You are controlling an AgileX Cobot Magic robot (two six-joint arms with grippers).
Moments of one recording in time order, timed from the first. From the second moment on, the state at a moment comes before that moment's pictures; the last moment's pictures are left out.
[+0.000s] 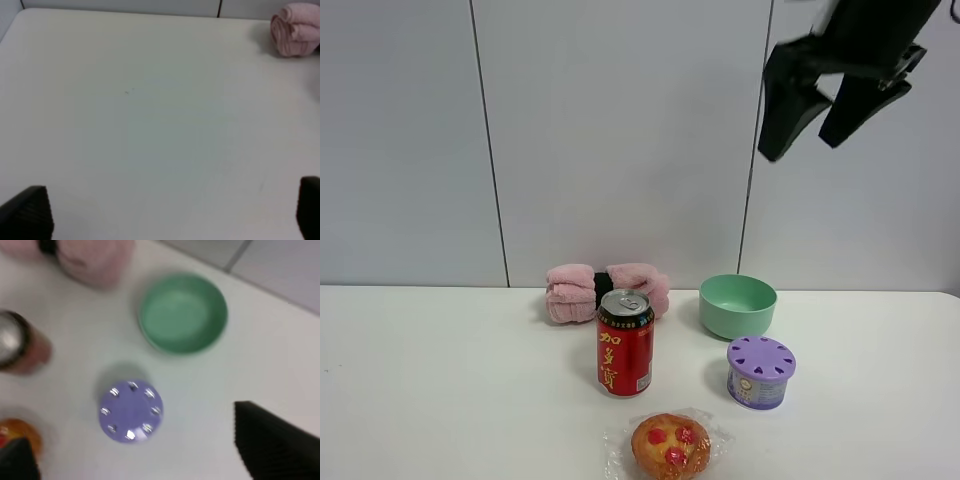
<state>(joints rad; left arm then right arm) 0.12 -0.01 -0.51 -0.10 1.05 0.01 0.45 1.62 -1.60 -0.10 1.11 -0.15</state>
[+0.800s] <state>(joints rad) 0.12 -0.01 -0.51 -0.10 1.05 0.01 0.50 1.85 -1.60 -0.20 0.94 -0.13</state>
